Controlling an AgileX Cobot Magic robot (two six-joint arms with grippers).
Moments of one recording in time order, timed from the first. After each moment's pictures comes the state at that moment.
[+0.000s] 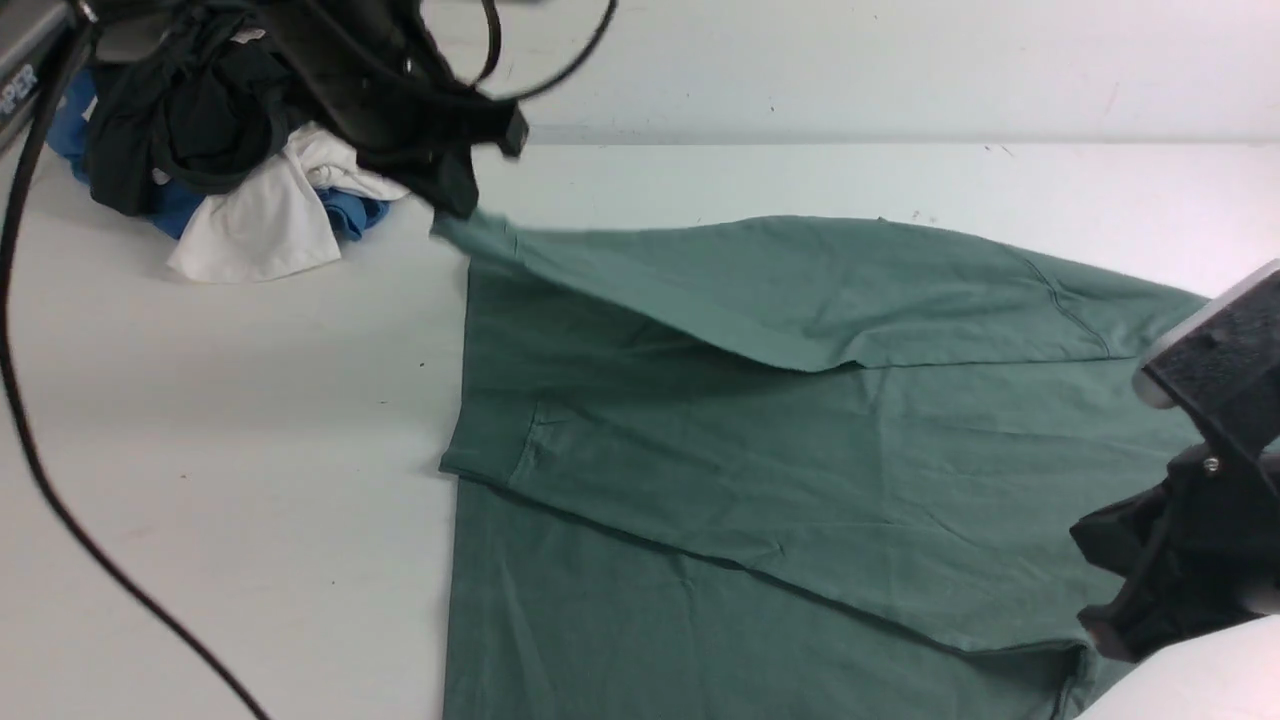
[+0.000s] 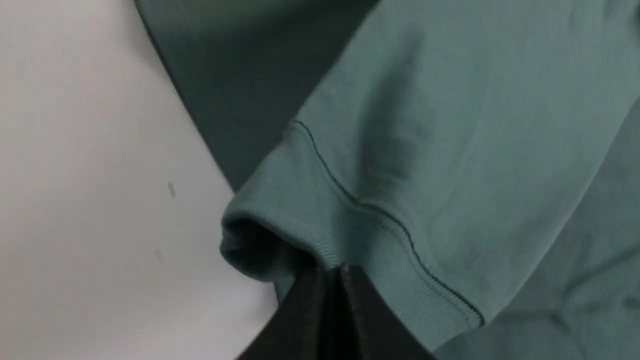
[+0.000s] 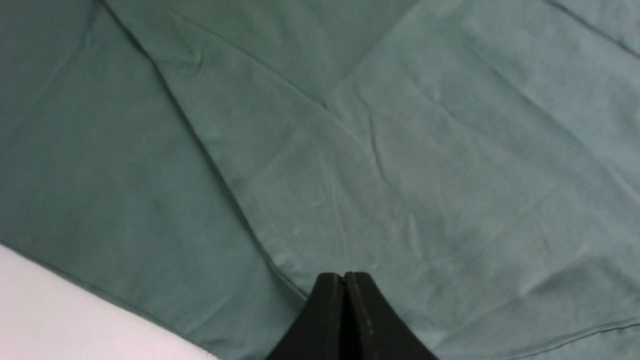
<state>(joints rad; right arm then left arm) 0.38 1.07 -0.69 -0.01 0.67 -0.23 -0.23 1.97 -1.86 -0.22 1.24 0.15</state>
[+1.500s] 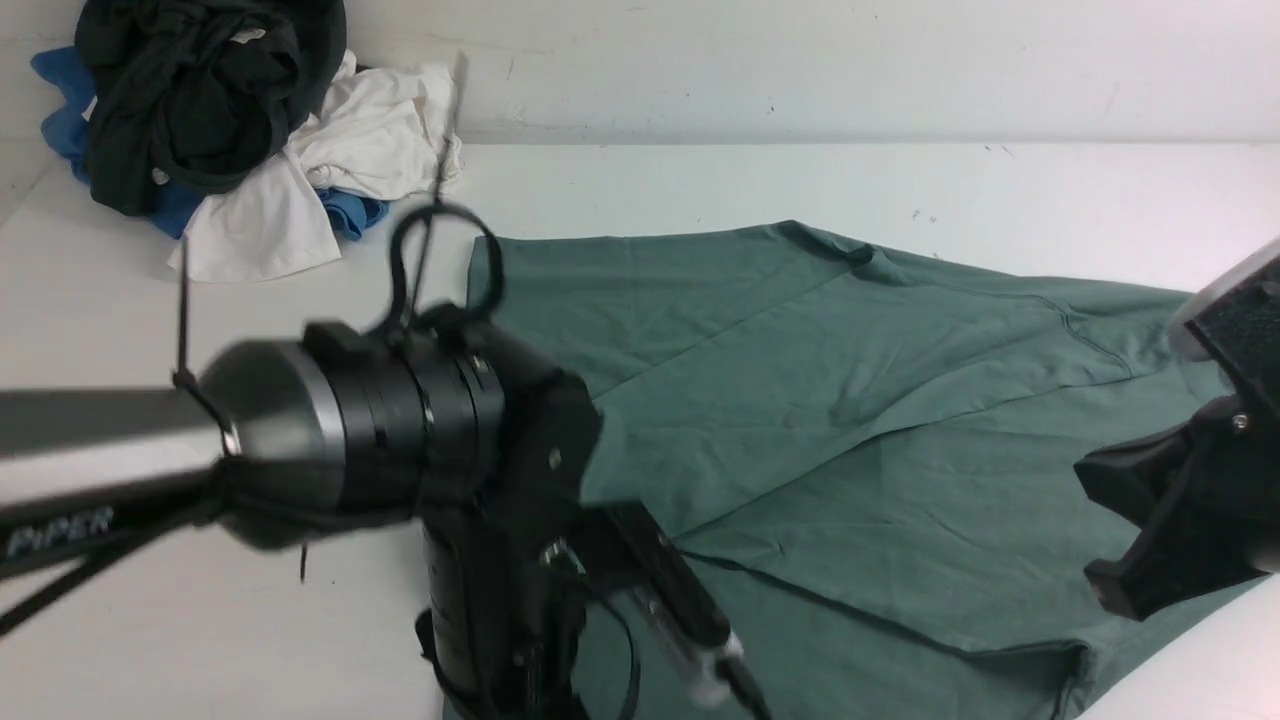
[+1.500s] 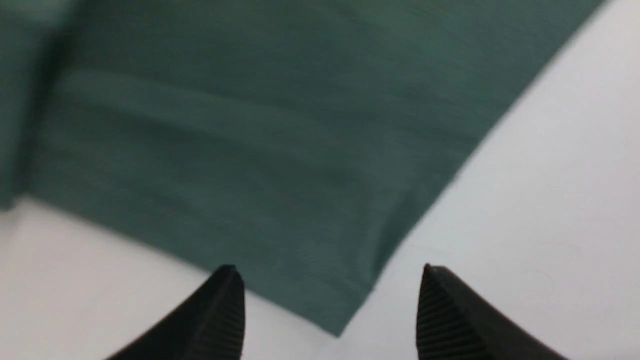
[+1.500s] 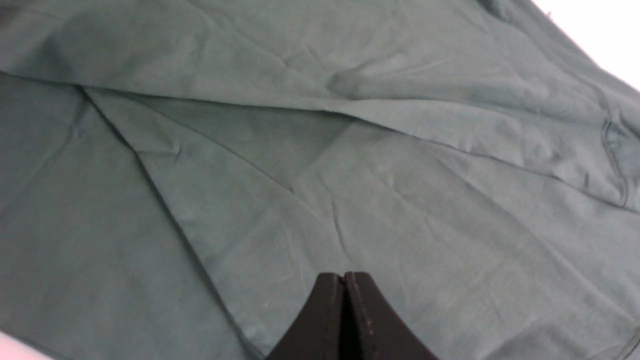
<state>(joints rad) 0.38 1.04 -0.69 -0.04 0.58 -0.22 -0.74 1.74 -1.06 -0.06 1.05 0.32</state>
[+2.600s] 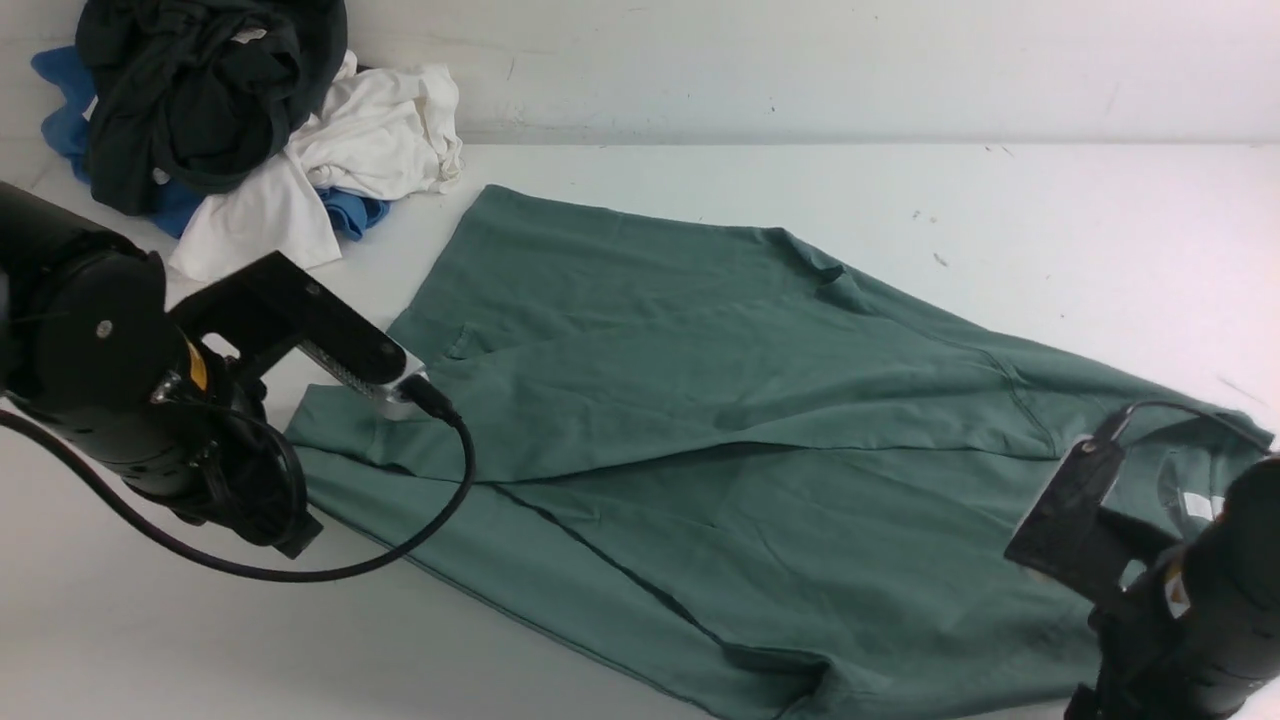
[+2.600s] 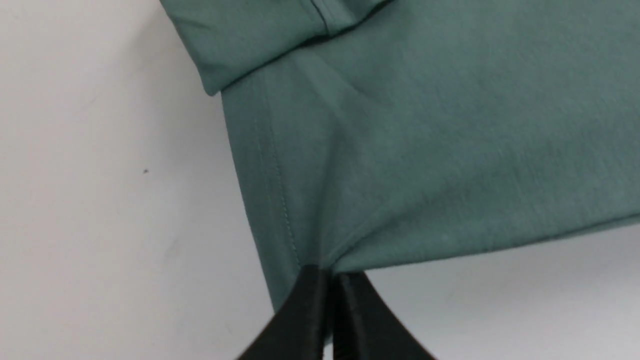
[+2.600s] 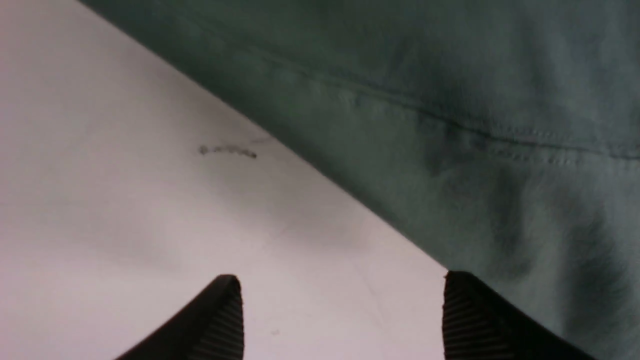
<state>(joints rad) 0.38 1.49 -0.69 -0.13 0.84 -0.42 -0.27 1.40 -0.95 0.18 0.83 0.22</state>
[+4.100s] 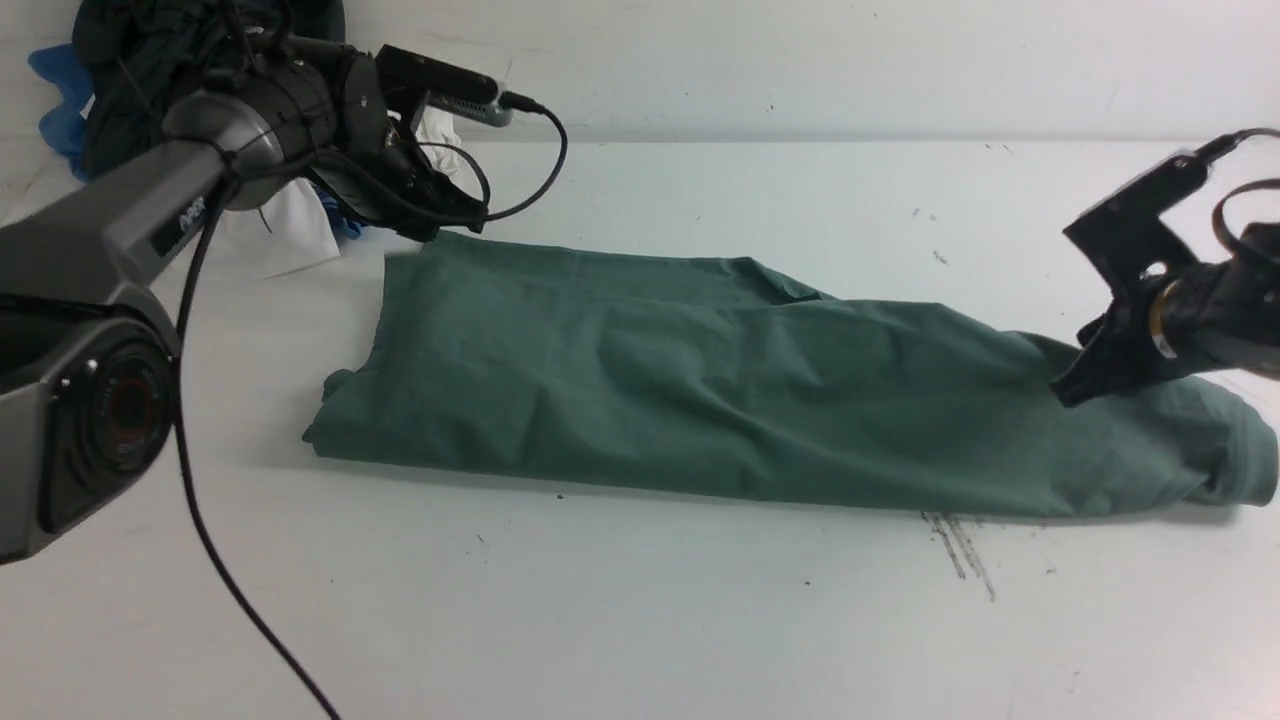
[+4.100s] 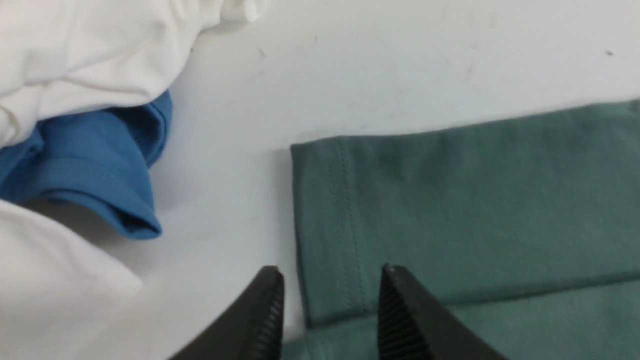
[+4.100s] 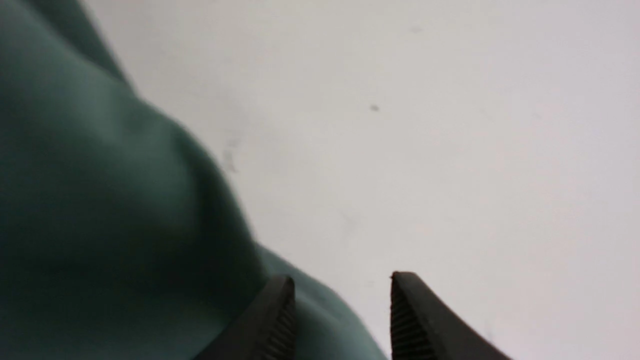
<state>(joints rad) 0.07 1.89 -1.17 -1.00 0.44 0.49 -0.14 2.44 -2.25 0.04 0.80 0.09</state>
